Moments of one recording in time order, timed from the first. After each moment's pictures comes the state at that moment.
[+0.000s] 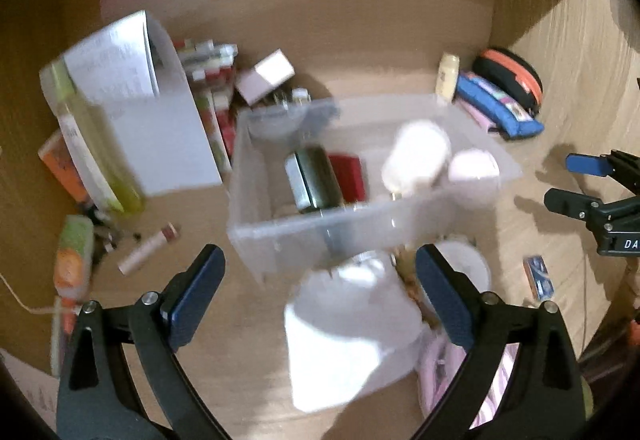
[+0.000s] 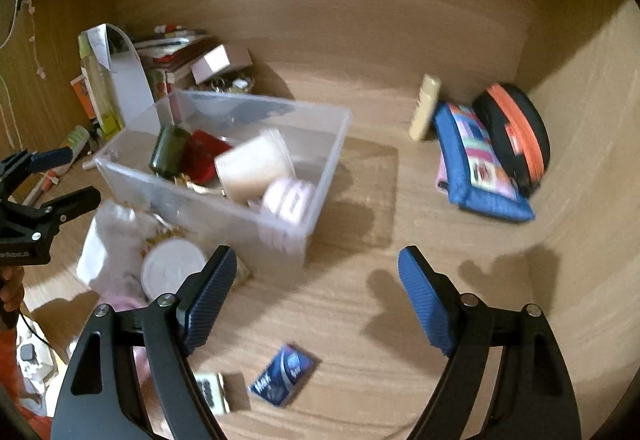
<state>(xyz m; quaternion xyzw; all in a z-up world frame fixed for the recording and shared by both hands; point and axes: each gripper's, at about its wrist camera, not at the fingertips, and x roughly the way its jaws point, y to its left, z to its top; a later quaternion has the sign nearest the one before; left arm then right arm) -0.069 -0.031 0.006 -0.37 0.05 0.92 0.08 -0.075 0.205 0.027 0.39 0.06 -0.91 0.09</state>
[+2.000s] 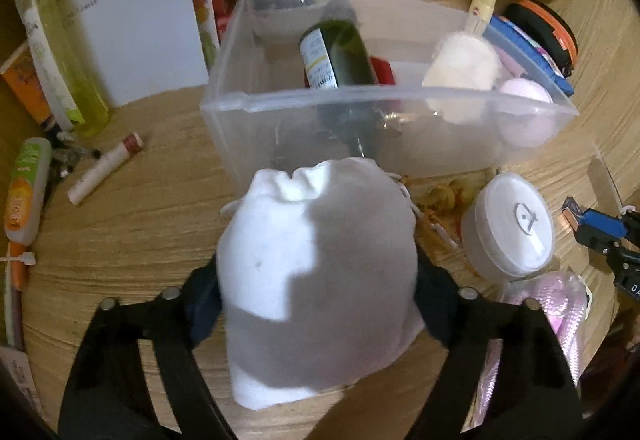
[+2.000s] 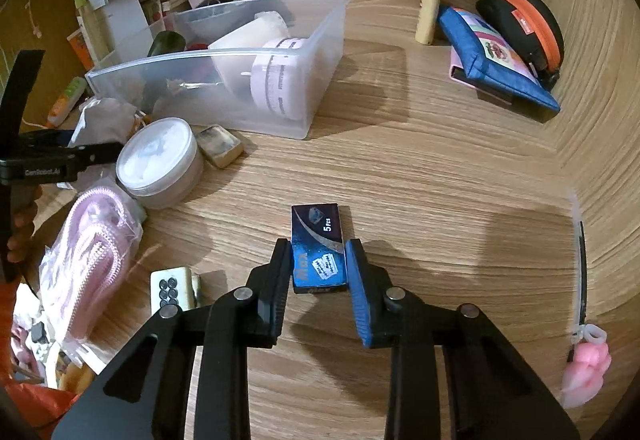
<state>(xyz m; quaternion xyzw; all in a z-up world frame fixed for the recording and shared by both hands) -0.084 -0.047 -0.059 -0.47 0.02 0.88 0.07 -0.044 0.219 -0.043 0.46 0.04 -0.88 0.10</state>
